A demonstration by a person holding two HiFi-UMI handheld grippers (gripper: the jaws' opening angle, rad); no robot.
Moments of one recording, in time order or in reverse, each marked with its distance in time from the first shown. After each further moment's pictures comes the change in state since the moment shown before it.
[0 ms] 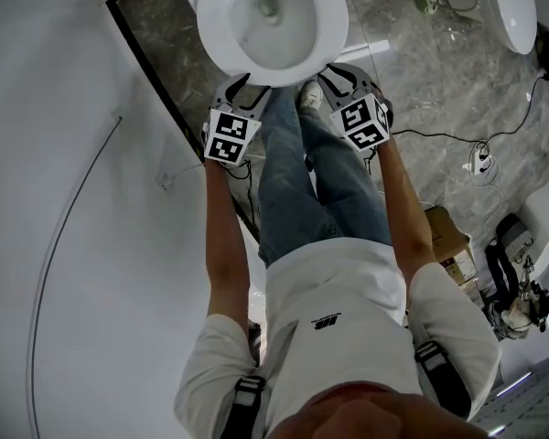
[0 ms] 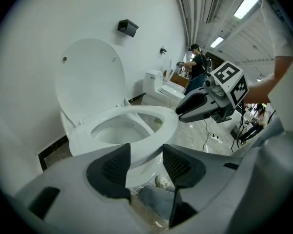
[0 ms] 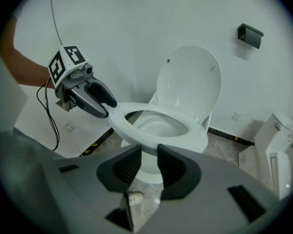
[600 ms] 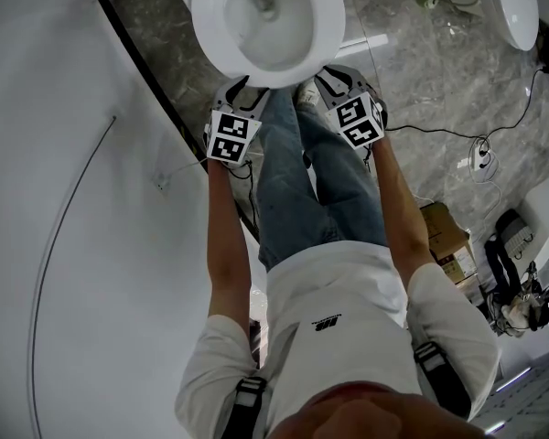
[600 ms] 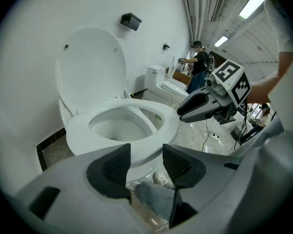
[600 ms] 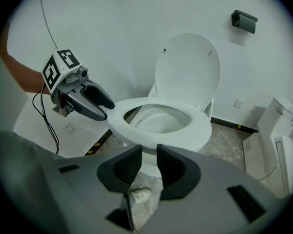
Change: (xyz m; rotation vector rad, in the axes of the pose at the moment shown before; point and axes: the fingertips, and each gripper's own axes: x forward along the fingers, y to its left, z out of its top) left arm 0.022 -0.007 -0.031 -0.040 0.037 0.004; right arm 0.019 0.009 -0.034 0.080 0.042 0.025
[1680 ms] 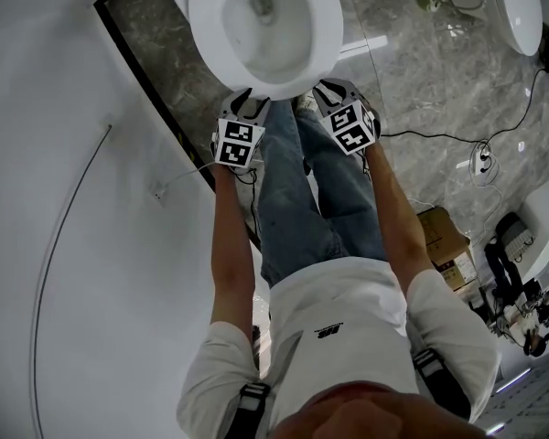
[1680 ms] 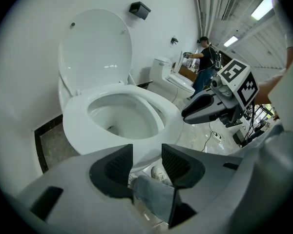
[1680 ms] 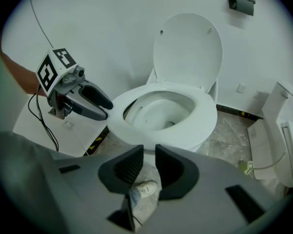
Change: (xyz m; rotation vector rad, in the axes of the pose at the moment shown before) left arm 0.044 0.002 -0.051 -0.091 0.056 0.018; right arm 0.042 0.008 -0.049 0.062 0.081 0.033
